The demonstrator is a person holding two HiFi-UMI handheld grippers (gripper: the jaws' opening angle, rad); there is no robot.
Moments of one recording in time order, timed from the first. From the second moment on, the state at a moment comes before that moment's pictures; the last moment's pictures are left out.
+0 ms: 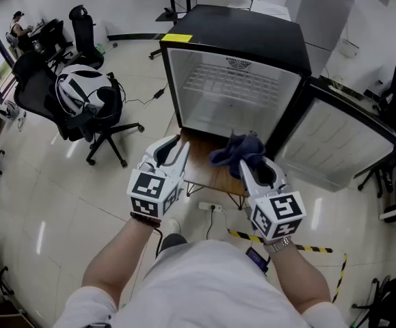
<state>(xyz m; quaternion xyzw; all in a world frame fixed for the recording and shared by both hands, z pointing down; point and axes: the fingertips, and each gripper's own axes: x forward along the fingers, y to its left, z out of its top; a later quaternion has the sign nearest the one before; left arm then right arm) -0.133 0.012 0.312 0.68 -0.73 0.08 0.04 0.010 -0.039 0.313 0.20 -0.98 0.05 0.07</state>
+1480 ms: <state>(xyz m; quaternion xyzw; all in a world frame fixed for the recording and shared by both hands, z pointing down) -0.324 -0.145 0.339 0.74 -0.66 0.12 0.05 -0.266 -0.166 0.301 0.21 -0.97 -0.06 0.11</state>
